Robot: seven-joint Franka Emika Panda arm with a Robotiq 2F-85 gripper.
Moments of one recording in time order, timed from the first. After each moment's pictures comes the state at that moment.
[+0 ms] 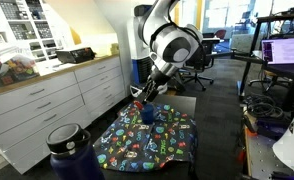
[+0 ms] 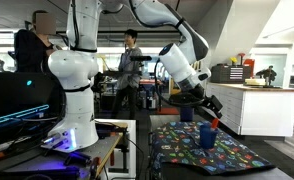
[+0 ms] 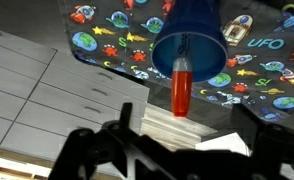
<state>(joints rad) 0.07 0.16 0.08 -2.33 2.03 3.09 -2.39</state>
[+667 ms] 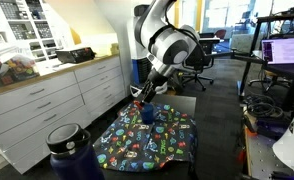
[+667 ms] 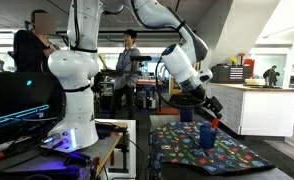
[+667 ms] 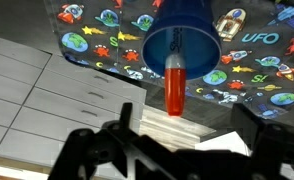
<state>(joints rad) 0.06 0.18 0.11 -2.33 1.93 3.09 -2.26</state>
